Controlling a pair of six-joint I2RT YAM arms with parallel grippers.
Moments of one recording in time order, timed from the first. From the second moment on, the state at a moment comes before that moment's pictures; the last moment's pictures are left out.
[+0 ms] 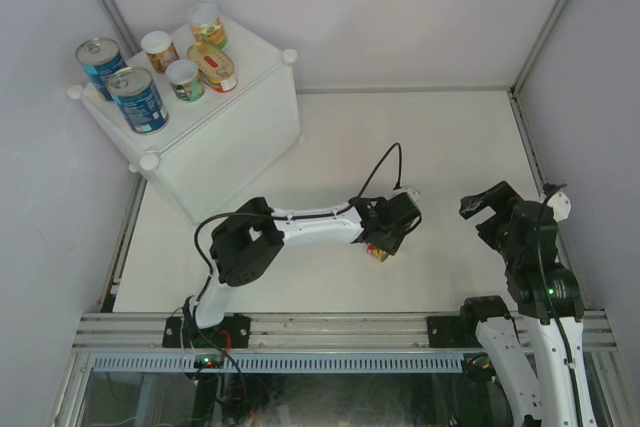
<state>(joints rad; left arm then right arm) -1.15 2.10 1.56 -0.52 -0.23 -0.51 0.06 0.46 0.81 -0.92 0.18 0.80</state>
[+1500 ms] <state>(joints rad) -0.85 1.55 1.27 -0.02 -0.03 -1.18 0.13 0.65 0.81 -0.47 -0.34 0.90</state>
